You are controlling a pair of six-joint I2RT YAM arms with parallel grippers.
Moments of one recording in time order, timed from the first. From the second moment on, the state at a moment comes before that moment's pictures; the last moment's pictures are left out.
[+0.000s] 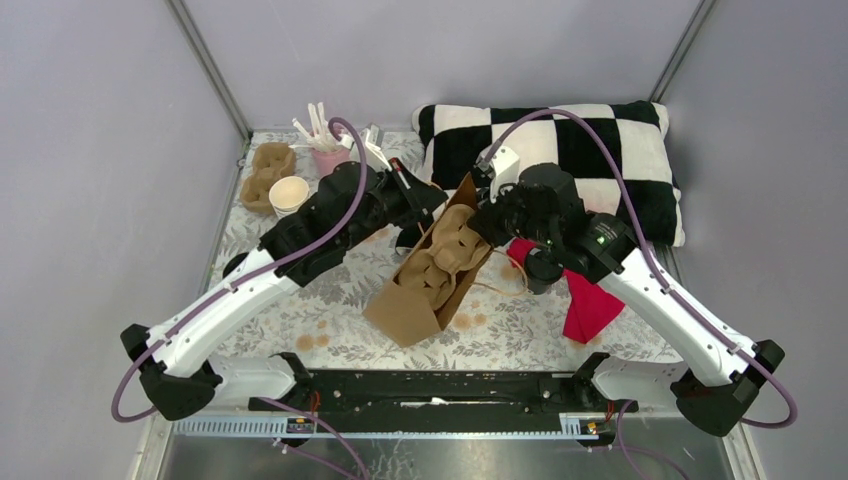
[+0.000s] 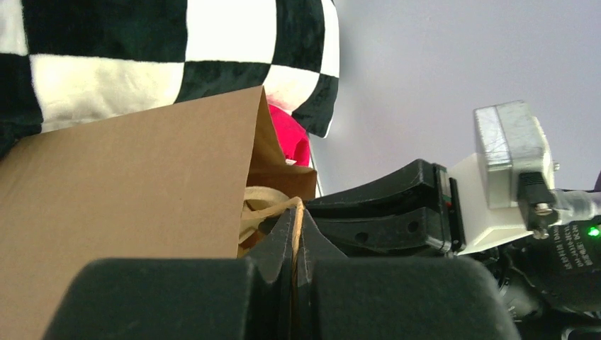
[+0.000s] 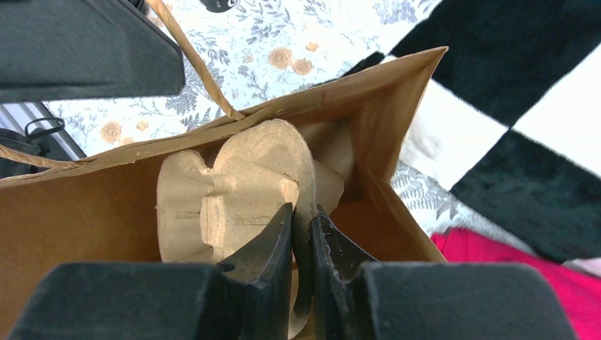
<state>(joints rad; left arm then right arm) -0.88 1.21 1.41 -0.44 -0.15 -0.98 0.75 1.16 1.32 -0.66 -0.07 0.10</state>
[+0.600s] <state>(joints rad) -0.88 1.15 1.24 -0.17 0.17 -0.87 0.75 1.09 1.02 -0.38 -0.21 0.02</state>
